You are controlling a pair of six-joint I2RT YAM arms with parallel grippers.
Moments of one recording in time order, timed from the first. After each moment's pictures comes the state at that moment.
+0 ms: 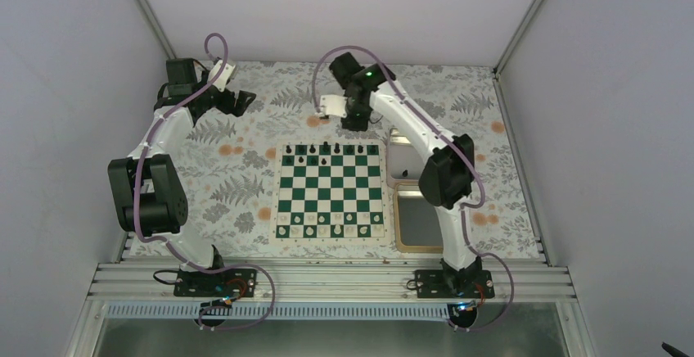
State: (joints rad) left arm 0.13 1.67 1.28 -0.27 0.60 0.43; right arm 0.60 2.12 2.14 -1.25 0.09 -0.89
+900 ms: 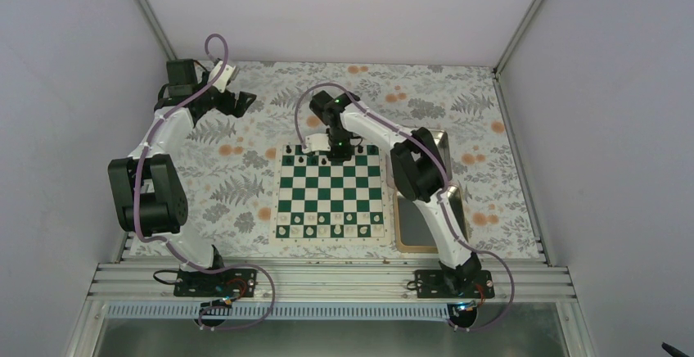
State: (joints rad) left arm 0.13 1.67 1.27 -0.27 0.60 0.43; right arm 0.71 2.36 2.05 -1.21 -0.06 -0.94
